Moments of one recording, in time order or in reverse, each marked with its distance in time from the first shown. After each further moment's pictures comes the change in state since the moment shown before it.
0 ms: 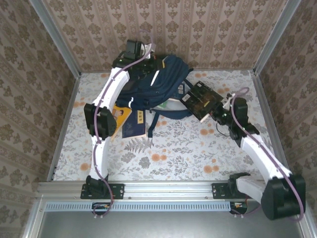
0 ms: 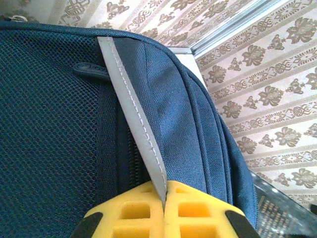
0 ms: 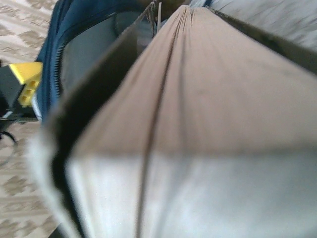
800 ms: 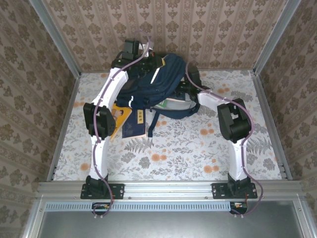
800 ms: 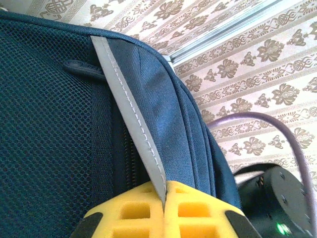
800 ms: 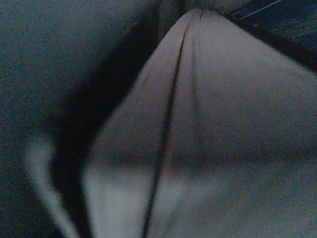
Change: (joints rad) left arm 0.014 0.000 -0.026 0.107 0.082 -0.147; right arm 0.245 1.028 0.925 0.125 -0.261 0.216
